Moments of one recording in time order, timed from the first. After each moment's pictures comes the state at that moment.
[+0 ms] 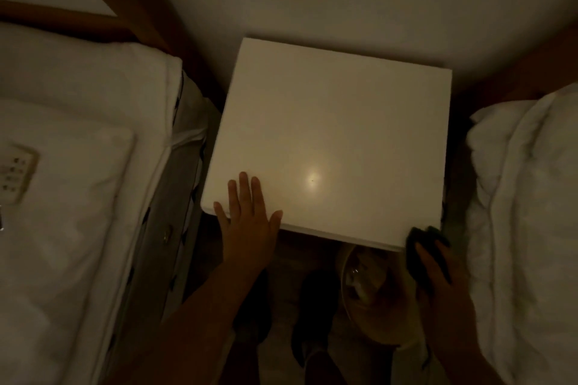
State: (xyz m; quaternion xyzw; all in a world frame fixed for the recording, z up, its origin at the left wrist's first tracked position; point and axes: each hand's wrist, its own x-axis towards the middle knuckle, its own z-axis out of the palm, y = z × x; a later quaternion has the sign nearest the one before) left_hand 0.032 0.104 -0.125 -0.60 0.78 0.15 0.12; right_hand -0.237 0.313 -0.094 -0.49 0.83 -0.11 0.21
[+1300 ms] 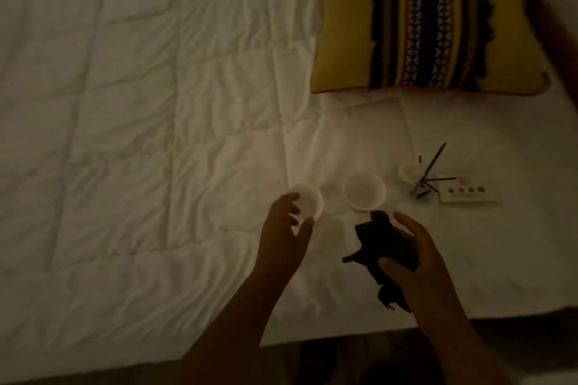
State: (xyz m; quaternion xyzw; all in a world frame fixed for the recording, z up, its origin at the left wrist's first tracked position) left_hand 0.526 0.193 0.009 -0.88 0.20 0.21 -0.37; right_hand 0.348 0.058 0.029 -0.61 0.46 -0.05 0.64
